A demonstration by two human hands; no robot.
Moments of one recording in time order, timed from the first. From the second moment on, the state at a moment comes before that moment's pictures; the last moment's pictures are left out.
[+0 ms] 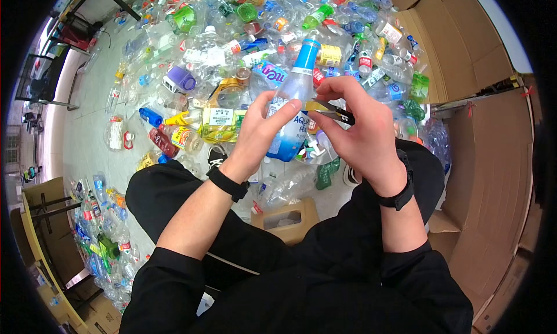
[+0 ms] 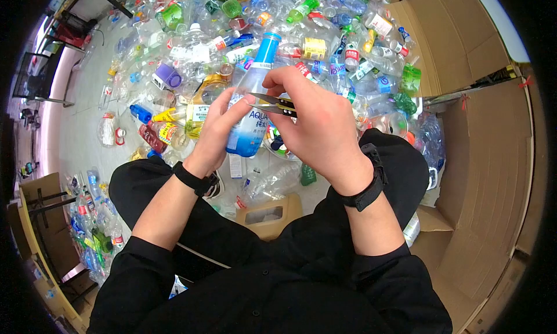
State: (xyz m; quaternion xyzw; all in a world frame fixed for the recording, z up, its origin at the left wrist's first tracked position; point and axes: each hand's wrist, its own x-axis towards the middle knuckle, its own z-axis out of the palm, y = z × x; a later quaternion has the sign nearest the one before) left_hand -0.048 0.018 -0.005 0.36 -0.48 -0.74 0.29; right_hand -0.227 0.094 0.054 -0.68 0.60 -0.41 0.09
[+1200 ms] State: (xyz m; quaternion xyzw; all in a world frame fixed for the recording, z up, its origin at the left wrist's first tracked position) left_hand -0.040 0.018 0.005 0.26 -0.32 -0.86 0.32; right_hand -0.229 0.085 0.045 -0.50 0.65 -0.49 0.30
